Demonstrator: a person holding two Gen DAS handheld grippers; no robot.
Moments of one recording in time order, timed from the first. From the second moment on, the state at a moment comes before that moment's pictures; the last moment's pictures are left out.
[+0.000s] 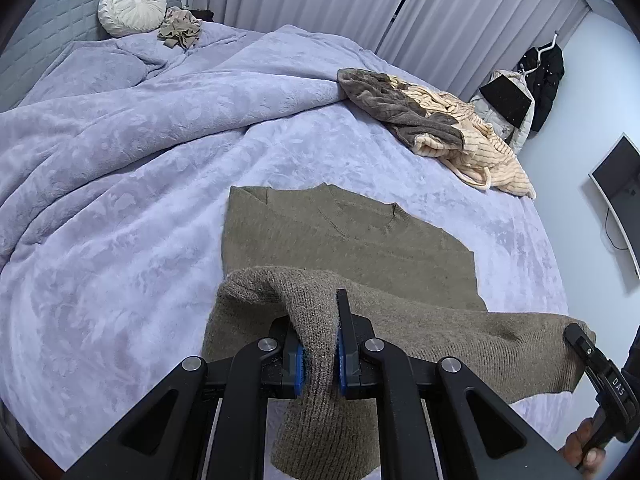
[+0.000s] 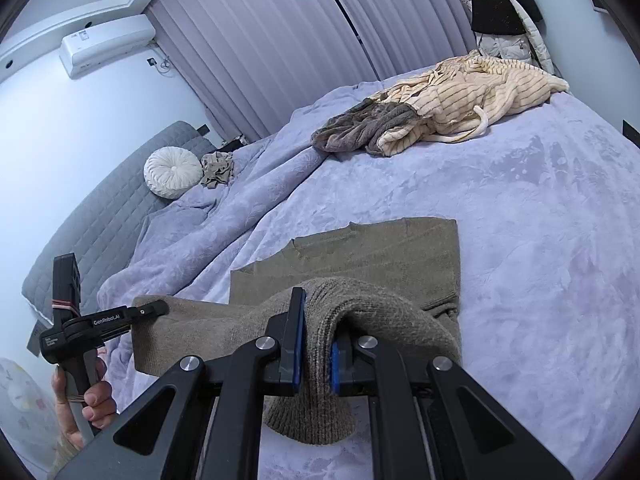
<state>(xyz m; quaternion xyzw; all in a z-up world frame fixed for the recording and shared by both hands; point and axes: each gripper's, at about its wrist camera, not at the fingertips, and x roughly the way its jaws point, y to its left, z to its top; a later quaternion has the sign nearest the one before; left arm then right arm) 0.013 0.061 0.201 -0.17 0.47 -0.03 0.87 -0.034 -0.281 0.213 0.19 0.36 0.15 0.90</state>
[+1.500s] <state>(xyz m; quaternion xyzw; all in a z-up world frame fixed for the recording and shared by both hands) 0.166 0.054 0.130 -0.16 0.53 -0.04 0.84 0.122 -0.301 0.148 0.22 0.42 0.11 0.87</state>
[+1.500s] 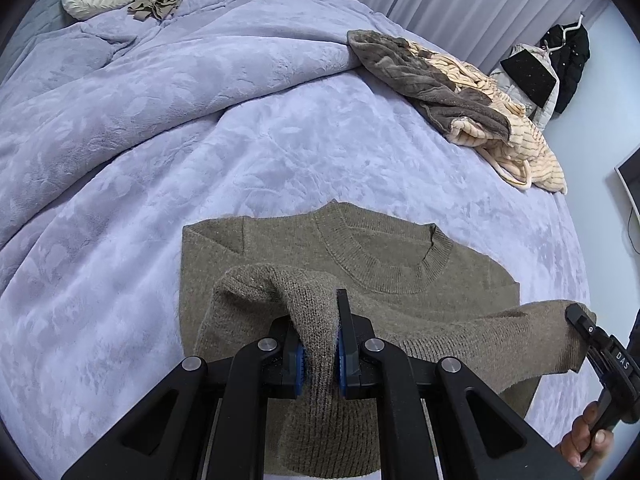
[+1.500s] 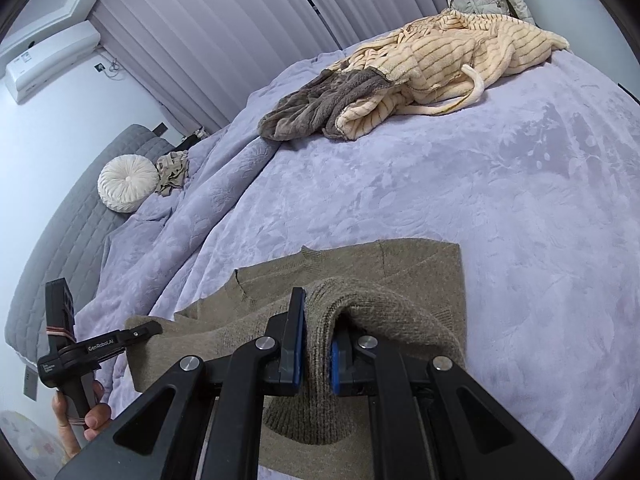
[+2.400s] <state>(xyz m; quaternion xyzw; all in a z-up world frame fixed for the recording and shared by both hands) 0.236 0.066 0.033 -0.25 0.60 -0.06 0.76 0.192 -0.309 0.053 0.20 0.51 0.04 0.83</state>
